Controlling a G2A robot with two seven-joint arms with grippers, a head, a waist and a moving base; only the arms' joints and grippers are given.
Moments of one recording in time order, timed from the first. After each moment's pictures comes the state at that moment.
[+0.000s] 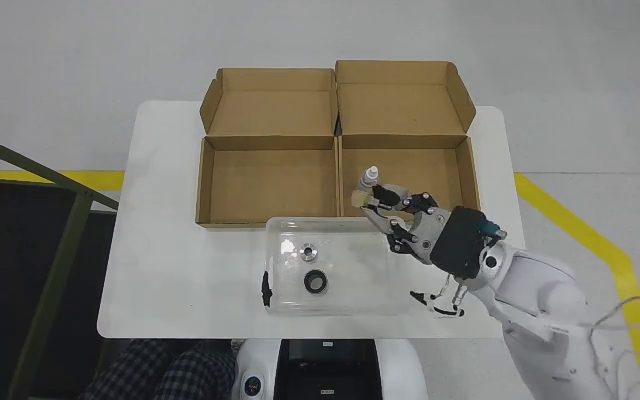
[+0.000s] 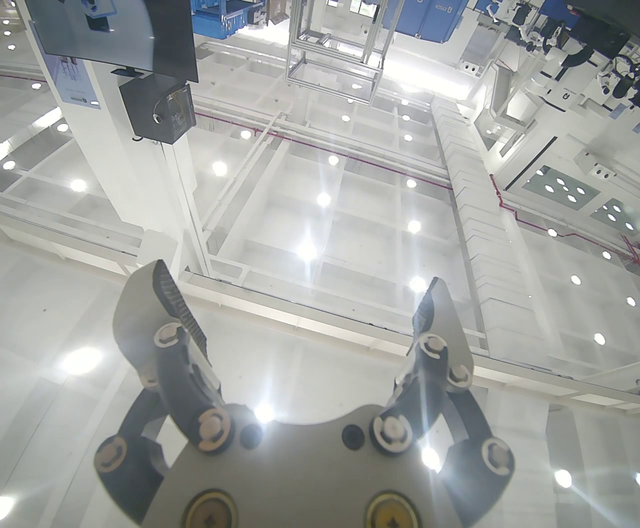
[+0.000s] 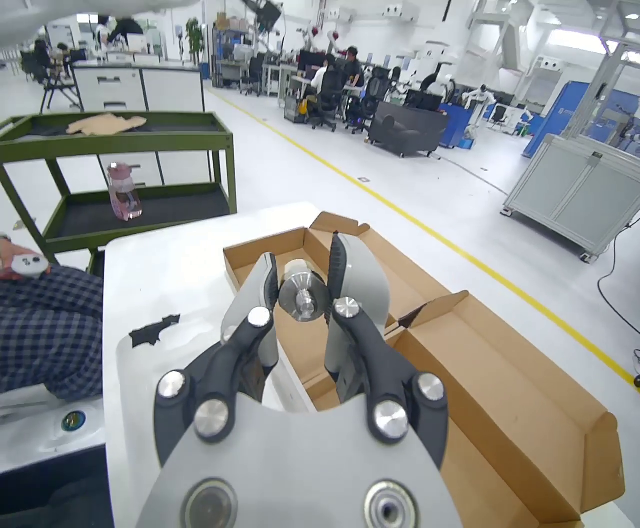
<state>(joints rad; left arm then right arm) -0.11 -0.30 -0.54 -1.19 3.07 0.29 0.07 -1.41 -1.09 1.40 -2.20 -1.07 -0.59 0.13</state>
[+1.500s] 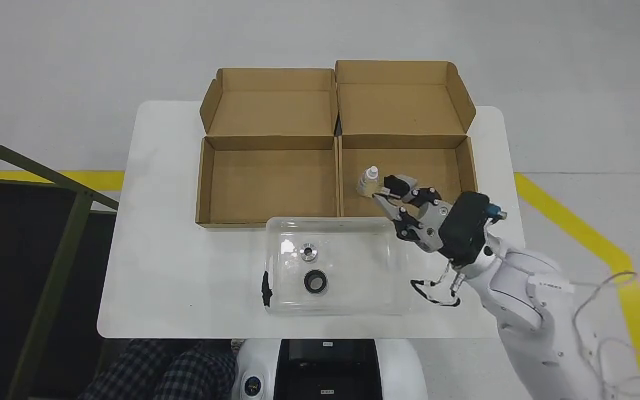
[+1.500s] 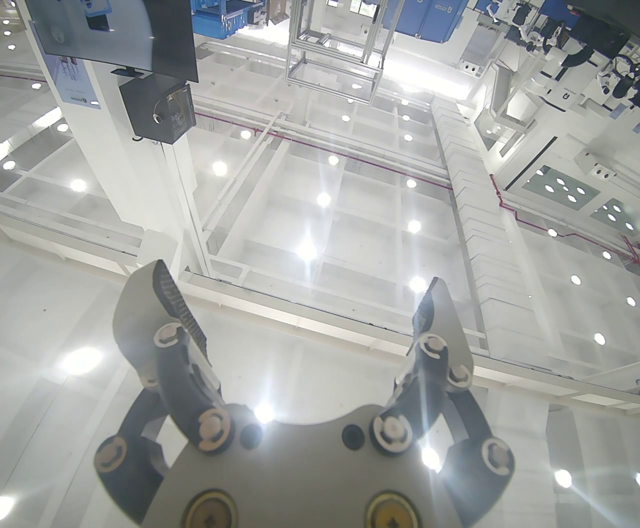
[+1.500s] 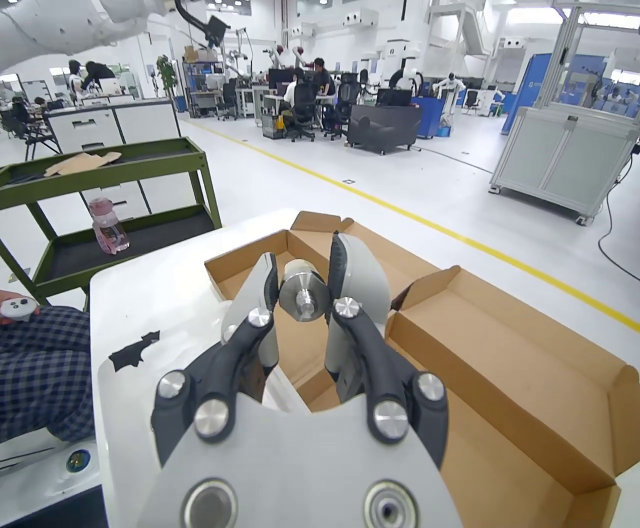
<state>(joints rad) -0.11 -0.30 -0.54 -1.19 3.07 0.29 0.07 -1.42 -1.09 1.39 -2.06 -1.07 -0.58 0.10</state>
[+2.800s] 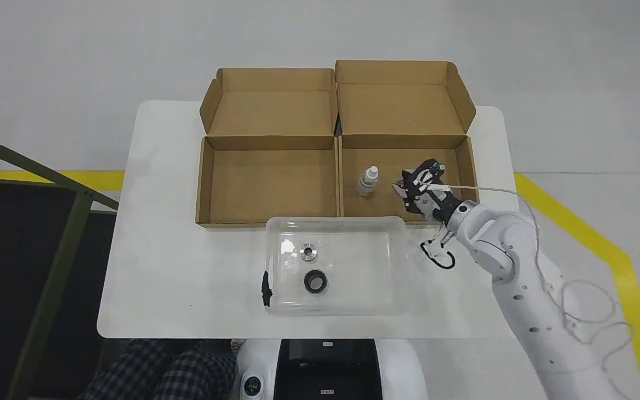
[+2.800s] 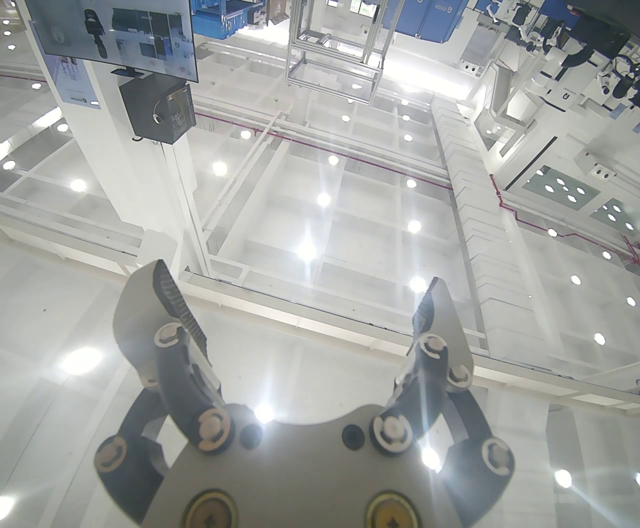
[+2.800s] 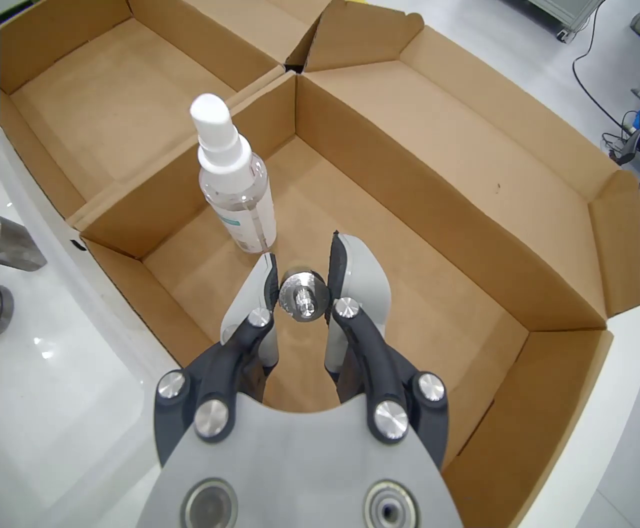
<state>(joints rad) -0.11 -0.30 -0.54 -1.19 3.07 0.29 0.07 -1.14 -1.10 1.28 -1.62 -1.23 -0.50 0.41</state>
